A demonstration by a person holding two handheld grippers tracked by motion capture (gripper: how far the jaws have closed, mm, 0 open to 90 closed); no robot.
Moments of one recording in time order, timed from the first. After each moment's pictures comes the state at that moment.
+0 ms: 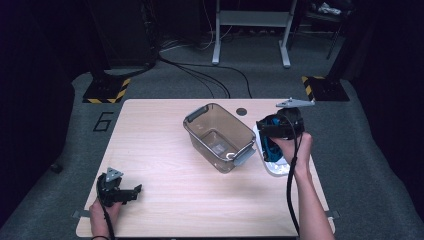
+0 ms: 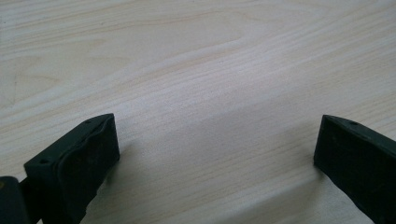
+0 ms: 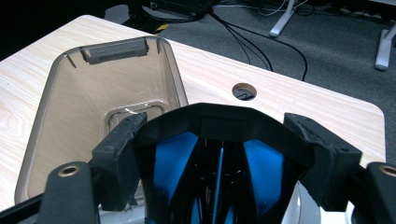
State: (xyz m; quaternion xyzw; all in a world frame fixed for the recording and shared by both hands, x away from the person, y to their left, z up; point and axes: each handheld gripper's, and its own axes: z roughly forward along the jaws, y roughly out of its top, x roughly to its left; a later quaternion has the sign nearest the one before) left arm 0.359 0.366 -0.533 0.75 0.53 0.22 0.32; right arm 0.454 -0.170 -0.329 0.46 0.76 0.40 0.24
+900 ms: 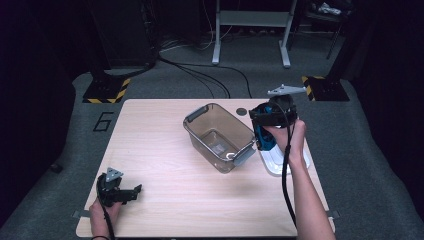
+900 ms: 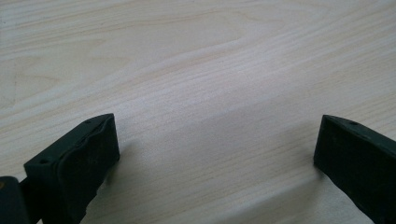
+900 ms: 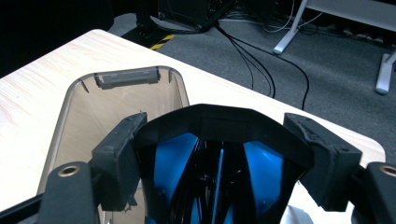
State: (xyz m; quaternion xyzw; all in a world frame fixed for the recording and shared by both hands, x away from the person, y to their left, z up) left arm 0.359 0.366 -0.533 0.75 0.53 0.22 0.32; right arm 0.470 -0.148 -0.301 0.43 0.76 0.41 0.25
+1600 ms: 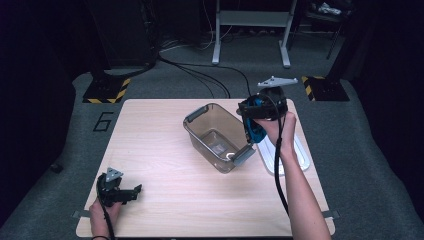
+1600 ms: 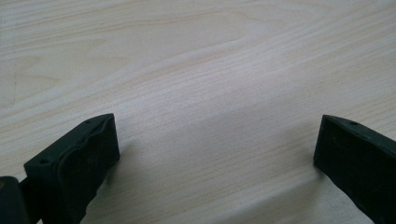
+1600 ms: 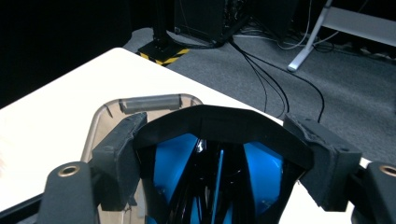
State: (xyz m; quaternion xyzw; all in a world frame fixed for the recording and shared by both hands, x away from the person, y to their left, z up) left arm 0.359 0.366 -0.533 0.75 0.53 0.22 0.32; right arm 0.481 -0.121 -0.285 0.40 0.76 0.44 0.24
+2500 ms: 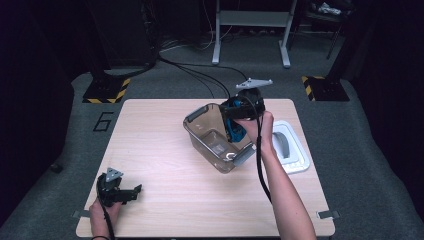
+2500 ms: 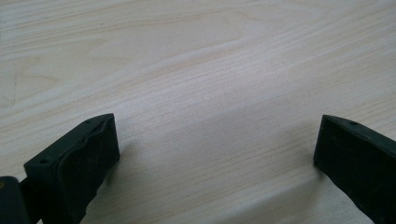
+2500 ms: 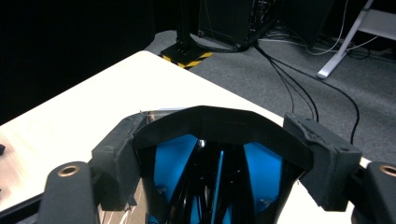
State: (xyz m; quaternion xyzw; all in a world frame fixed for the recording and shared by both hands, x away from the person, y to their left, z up) left arm 0.359 0.366 -0.533 0.75 0.53 0.22 0.33; right arm 0.504 -0.075 -0.310 0.37 0.78 0.46 0.21
